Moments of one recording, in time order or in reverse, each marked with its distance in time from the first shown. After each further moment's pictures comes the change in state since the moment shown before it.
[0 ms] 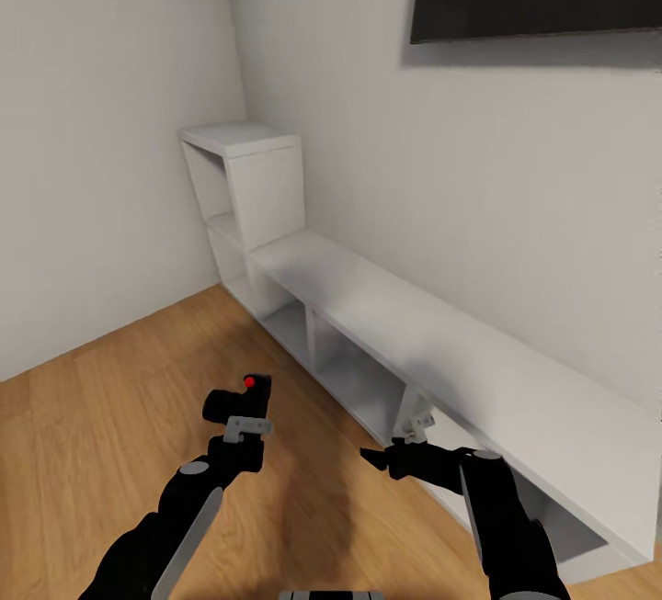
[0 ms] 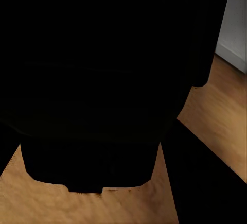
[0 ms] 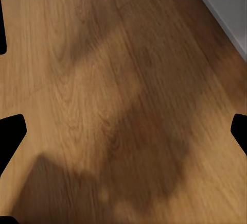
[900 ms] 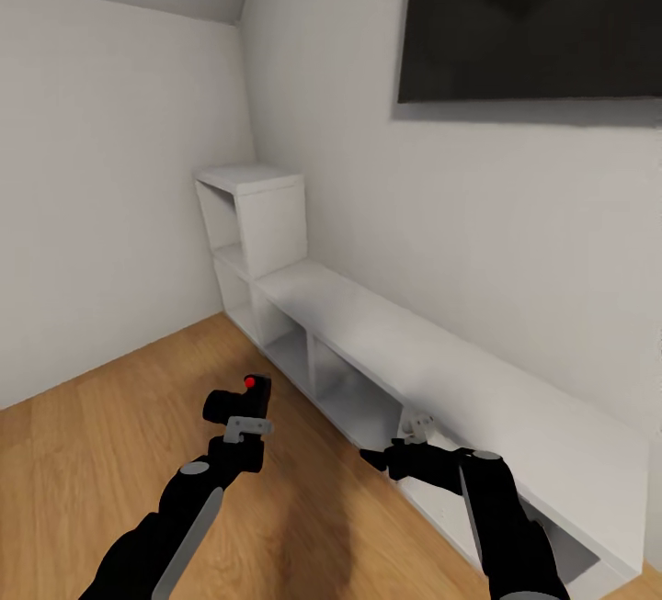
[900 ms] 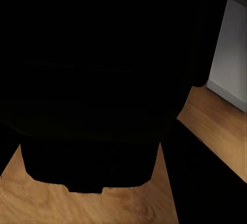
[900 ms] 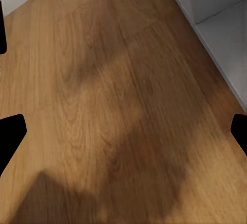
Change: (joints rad) left arm 0.000 -0.001 0.000 0.001 0.000 0.001 0.000; right arm 0.000 0.000 0.000 0.005 0.000 -0.001 -0.001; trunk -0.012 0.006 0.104
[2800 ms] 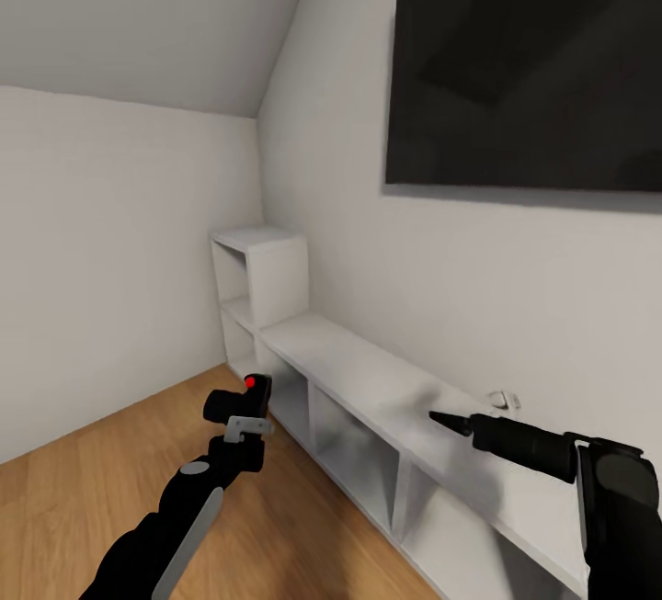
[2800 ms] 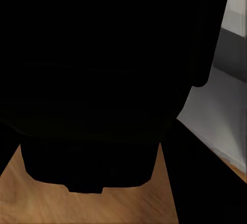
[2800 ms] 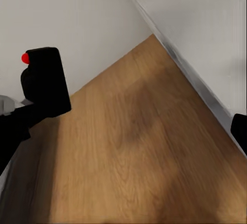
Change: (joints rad) left arm 0.000 -0.001 0.000 -0.002 0.003 -0.001 0.000; right arm 0.019 -0.154 -0.225 -0.395 -0.037 0.478 0.427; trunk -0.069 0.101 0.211
